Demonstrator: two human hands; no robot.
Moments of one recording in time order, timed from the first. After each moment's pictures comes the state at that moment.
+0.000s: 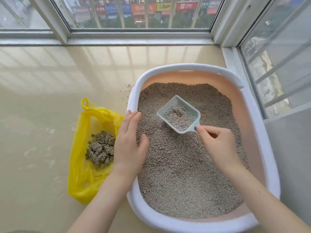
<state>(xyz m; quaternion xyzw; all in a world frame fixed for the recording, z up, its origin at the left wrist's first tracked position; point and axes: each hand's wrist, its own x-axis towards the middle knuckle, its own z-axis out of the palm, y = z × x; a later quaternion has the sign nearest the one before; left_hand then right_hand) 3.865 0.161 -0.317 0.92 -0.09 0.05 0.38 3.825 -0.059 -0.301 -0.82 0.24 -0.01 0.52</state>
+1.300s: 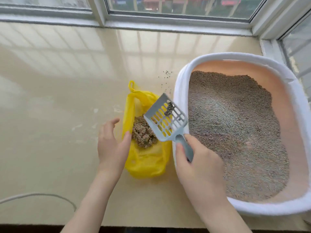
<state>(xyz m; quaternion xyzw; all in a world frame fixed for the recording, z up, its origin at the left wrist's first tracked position) 3.847 0.331 -0.332 0.90 0.14 0.02 0.42 3.783 0.155 -0.245 -0.94 0.16 -0.01 0.30</state>
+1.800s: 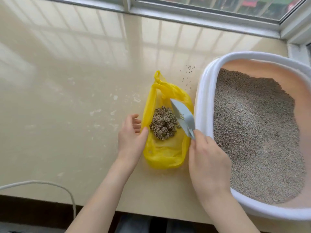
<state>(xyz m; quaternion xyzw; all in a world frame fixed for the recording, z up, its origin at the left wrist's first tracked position) 3.844 0.345 -0.344 0.85 0.20 -0.06 0.49 3.787 0.185 -0.276 -0.99 0.11 -0.02 0.07</state>
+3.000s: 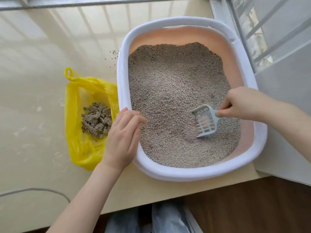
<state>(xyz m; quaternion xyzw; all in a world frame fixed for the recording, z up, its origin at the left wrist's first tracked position) 3.817 0.206 -0.325 0.88 -0.29 0.03 0.37 3.813 -0.113 -0.248 -0.95 0.01 0.32 0.00</state>
